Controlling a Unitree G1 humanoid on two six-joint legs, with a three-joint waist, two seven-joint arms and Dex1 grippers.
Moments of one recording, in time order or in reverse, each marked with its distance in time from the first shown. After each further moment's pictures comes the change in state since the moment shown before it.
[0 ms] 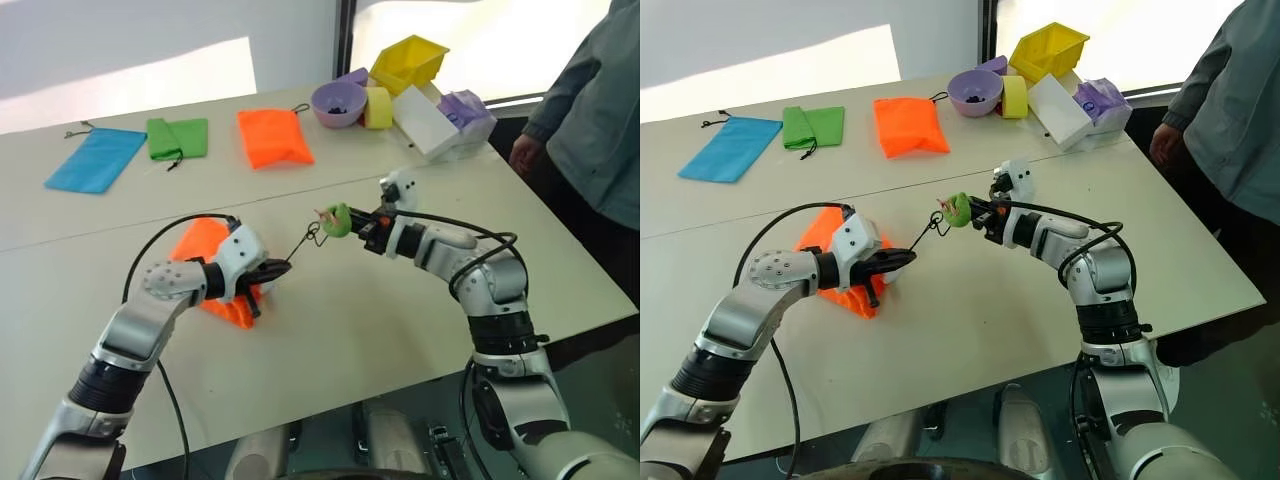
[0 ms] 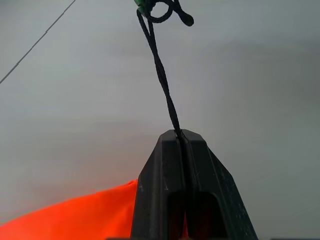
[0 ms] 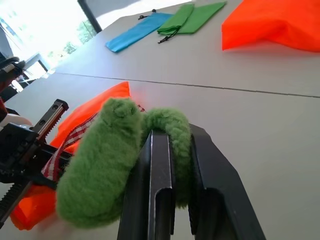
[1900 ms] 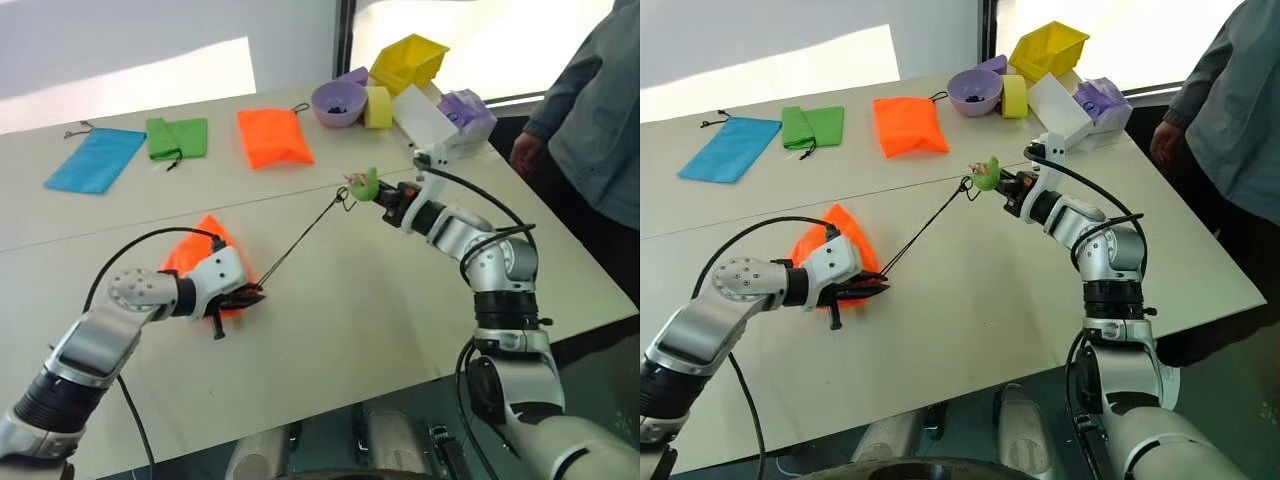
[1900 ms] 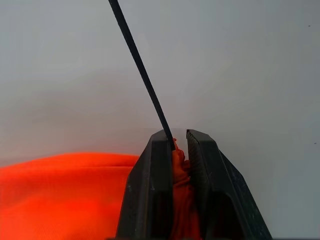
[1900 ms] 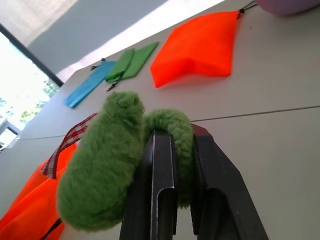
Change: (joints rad) left arm 0.092 0.215 0.007 -0.094 0.004 0.072 -0.122; right arm -0.116 0.023 -0.173 0.217 0.053 -0.034 -0.164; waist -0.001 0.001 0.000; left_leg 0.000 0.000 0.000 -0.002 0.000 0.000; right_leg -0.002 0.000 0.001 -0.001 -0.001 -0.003
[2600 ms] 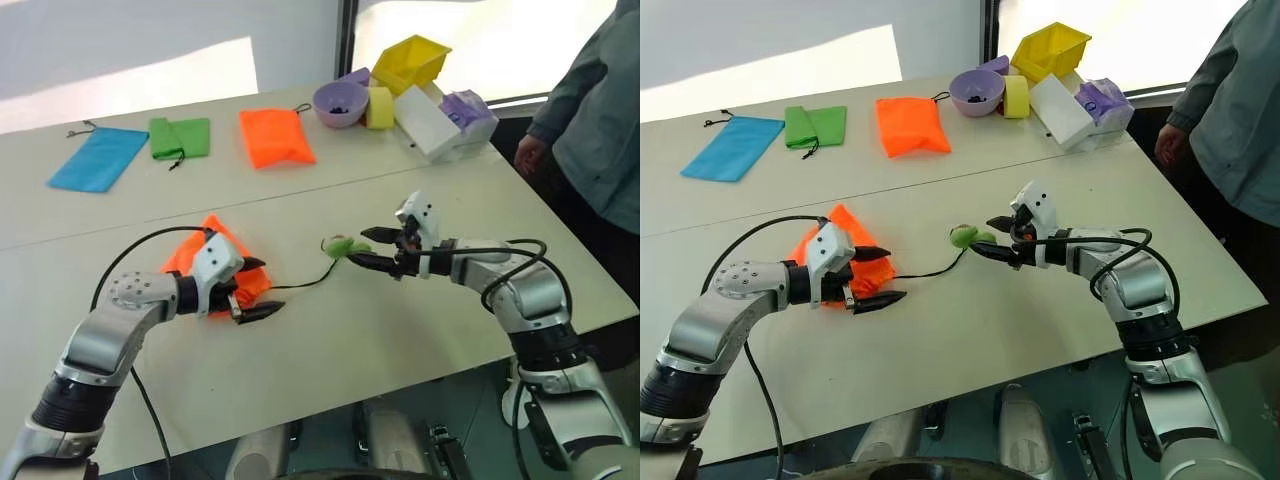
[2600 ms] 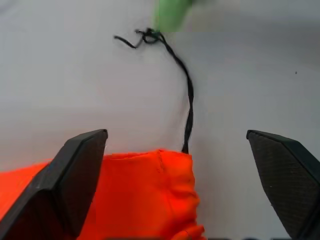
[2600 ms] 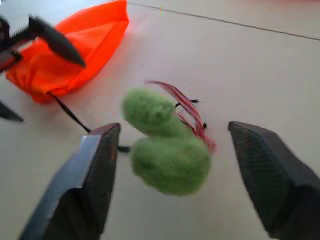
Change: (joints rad) left arm 0.002 -0.164 0.138 0.035 -0.165 -0.003 0.029; right arm 0.214 -0.323 0.306 -0.285 -0.179 -0.114 0.433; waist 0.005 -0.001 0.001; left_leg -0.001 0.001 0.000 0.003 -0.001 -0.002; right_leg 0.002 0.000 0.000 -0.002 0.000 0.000
